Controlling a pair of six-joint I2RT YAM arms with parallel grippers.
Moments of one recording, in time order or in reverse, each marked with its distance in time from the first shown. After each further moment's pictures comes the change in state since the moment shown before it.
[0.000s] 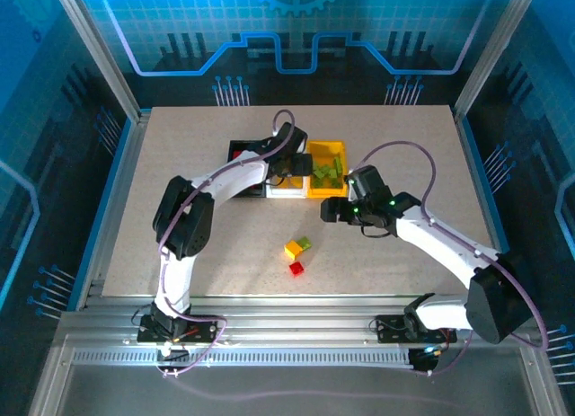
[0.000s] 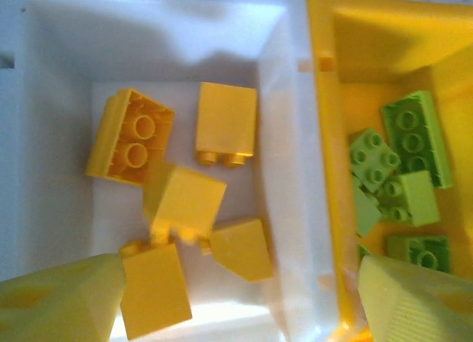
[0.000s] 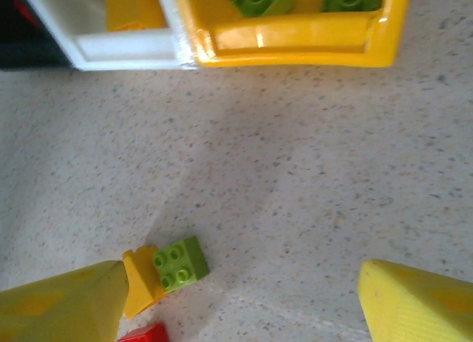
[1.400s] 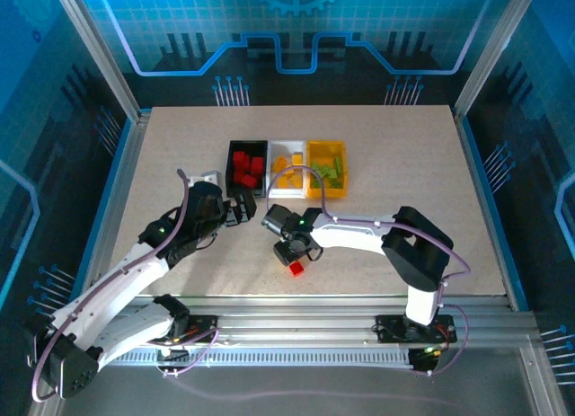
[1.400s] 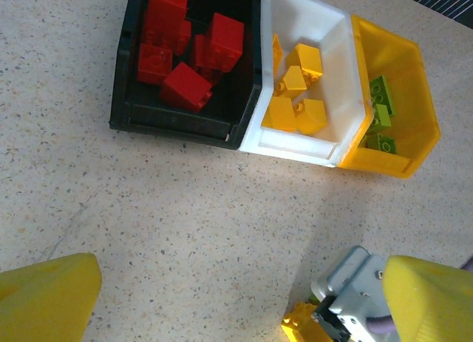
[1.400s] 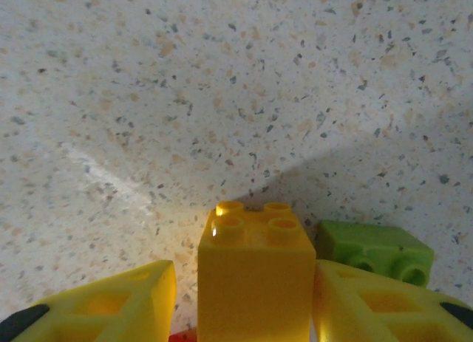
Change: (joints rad) left arm 0.034 -1.101 -0.874 0.015 -0.032 -0.134; right arm 0.480 0.538 0.298 -0.122 0.257 -0.195
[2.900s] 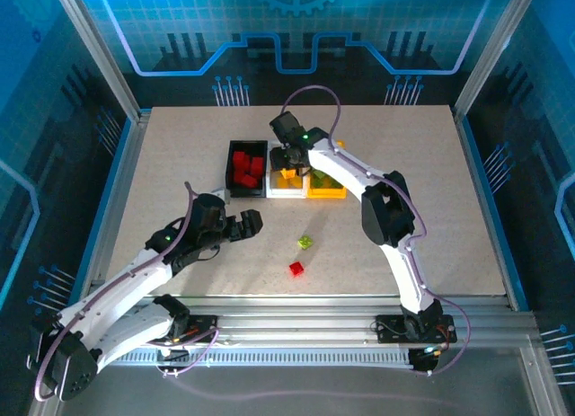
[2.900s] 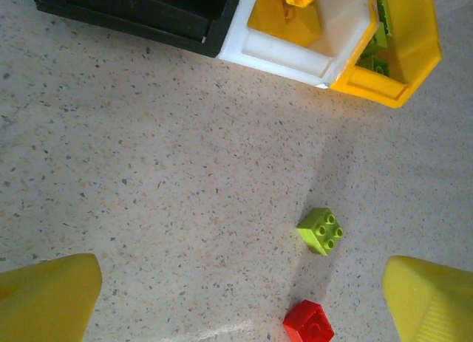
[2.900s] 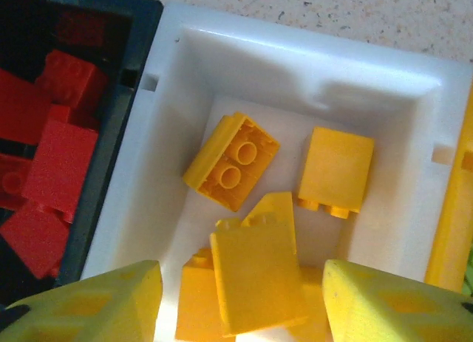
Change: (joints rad) left arm 0.001 -0.013 -0.146 0.070 0.200 -0.060; right arm -0.372 0.438 0.882 -0.152 0.016 0.034
